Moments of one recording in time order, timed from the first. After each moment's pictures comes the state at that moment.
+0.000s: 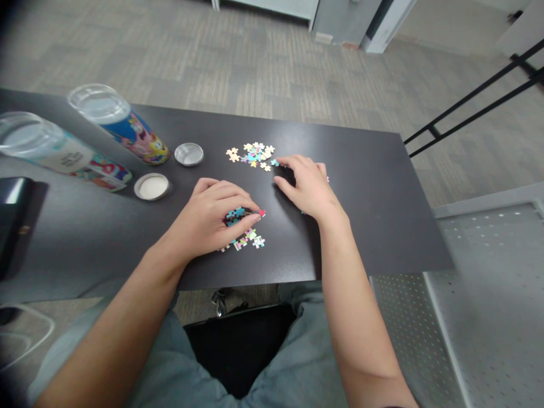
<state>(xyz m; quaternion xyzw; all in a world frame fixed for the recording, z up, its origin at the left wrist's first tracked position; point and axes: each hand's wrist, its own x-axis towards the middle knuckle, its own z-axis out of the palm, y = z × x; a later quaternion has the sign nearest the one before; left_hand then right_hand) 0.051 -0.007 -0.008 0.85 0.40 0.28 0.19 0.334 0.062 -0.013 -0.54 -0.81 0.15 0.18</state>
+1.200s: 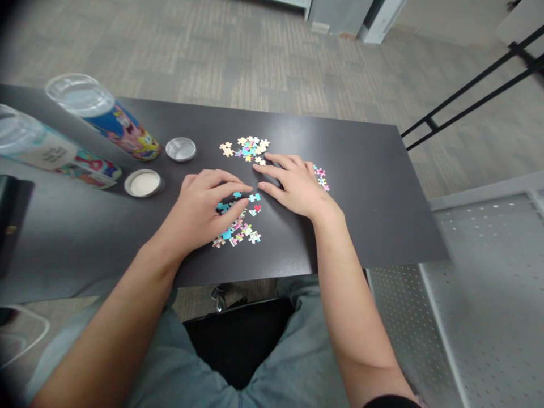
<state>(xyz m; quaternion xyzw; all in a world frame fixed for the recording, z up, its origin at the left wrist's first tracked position) 0.051 -0.005 -0.014 0.83 0.48 0.26 0.15 0.327 0.050 -0.004 -0.49 -0.85 0.16 0.12</state>
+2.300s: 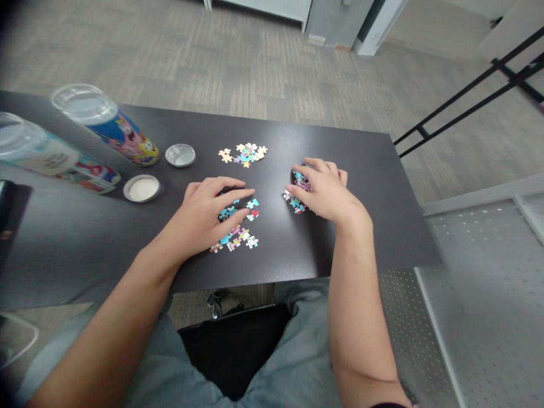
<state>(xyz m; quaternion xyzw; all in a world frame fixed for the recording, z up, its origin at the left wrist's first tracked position) 0.051 -0.005 -0.020 0.85 0.46 0.22 0.15 0.374 0.050 0.014 -0.62 -0.77 0.12 0.03</state>
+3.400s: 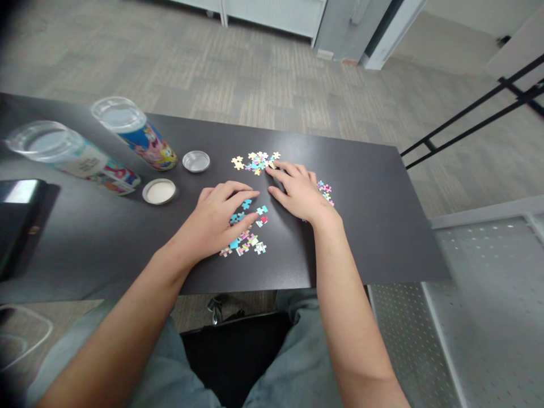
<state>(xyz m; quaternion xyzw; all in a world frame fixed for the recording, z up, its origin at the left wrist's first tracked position) 0.052 -0.005 -0.017 0.83 0.49 0.21 0.17 0.317 0.070 -0.011 -0.52 -0.83 0.15 0.10</state>
